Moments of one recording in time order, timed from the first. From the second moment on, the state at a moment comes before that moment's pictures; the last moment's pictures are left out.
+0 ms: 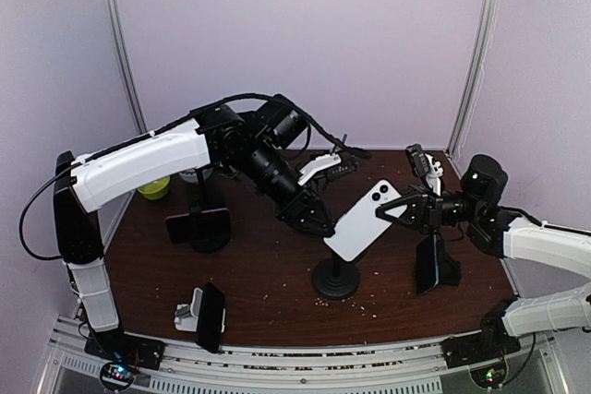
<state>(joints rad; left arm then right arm) -1.00 1.89 1.91 -0.99 0.63 0.17 0.47 1.08 0.55 0.59 -1.11 0.56</state>
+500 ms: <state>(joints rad) -1.00 1.89 1.91 -0.98 0.63 0.17 0.45 1.08 0.61 0.47 -1.13 0.53</state>
